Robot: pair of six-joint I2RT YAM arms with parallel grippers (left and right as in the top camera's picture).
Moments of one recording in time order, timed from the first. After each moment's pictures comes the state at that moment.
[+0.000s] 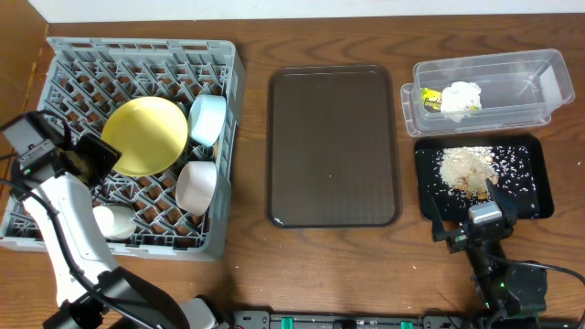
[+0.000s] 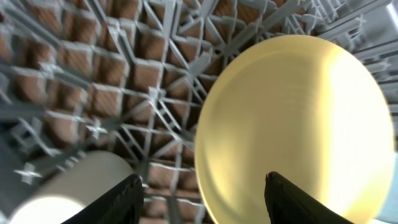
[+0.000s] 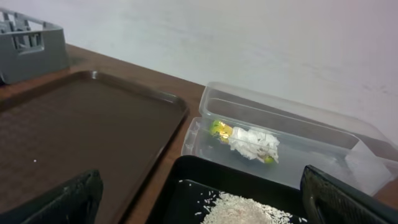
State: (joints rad) left arm 0.68 1.49 1.22 -0.78 0.12 -0.35; right arm 0.15 0.01 0.01 -0.06 -0.12 -0.19
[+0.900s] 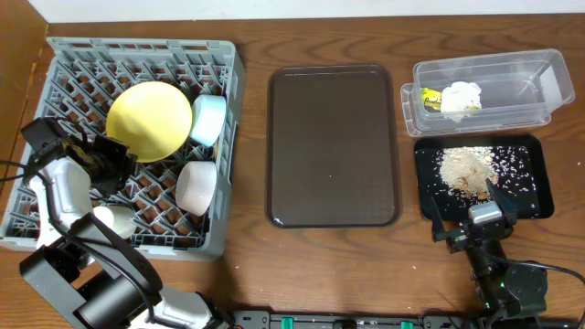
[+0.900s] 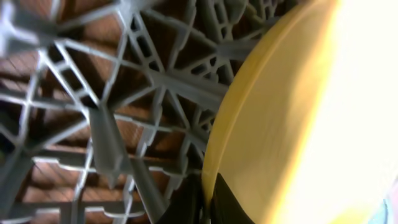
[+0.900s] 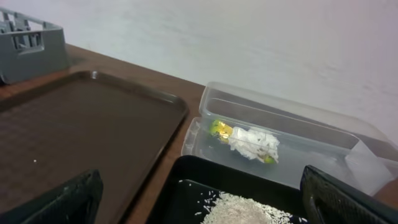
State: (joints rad) left arm 0.69 1.72 1.21 -0.69 0.41 -0.55; right arm 0.15 0.01 0.01 -0.06 -0.12 -0.19
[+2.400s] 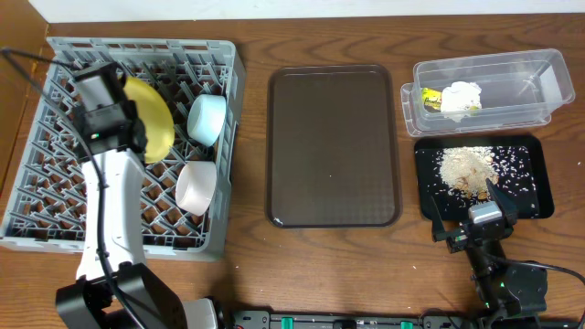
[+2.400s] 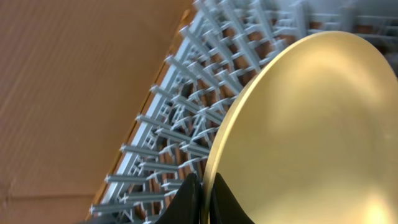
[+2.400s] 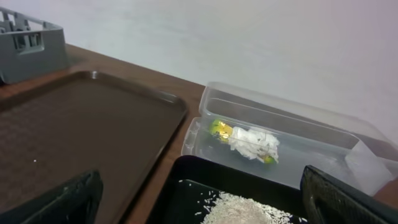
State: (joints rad) left arm 0.30 1.51 1.20 -0.42 -0.49 0.27; right arm 0.15 0.01 0.01 -0.06 -0.12 -0.19
